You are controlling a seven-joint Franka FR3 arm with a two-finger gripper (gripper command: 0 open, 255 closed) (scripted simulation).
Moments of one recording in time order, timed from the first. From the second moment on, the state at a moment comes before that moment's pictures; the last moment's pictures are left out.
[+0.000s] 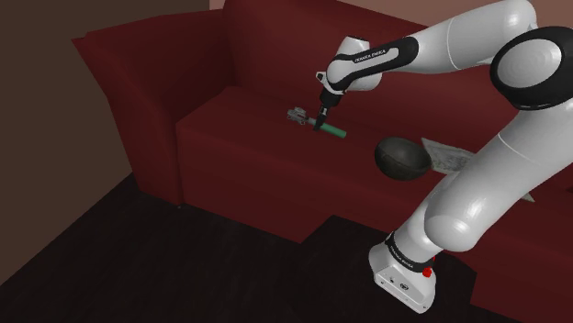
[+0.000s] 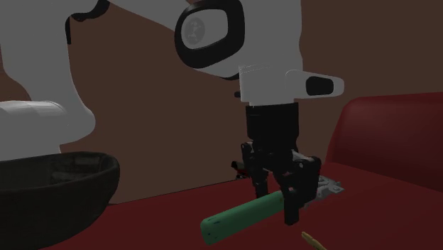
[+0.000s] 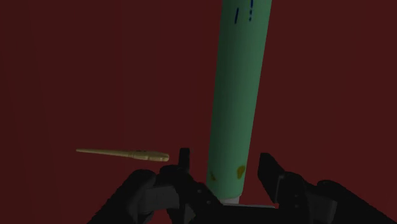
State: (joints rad) arm 0.08 -0.03 -0.34 -2.27 0.07 2.30 -0.85
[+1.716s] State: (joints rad) arm 0.08 -0.12 -0.33 -2.15 0.03 2.09 -0.80
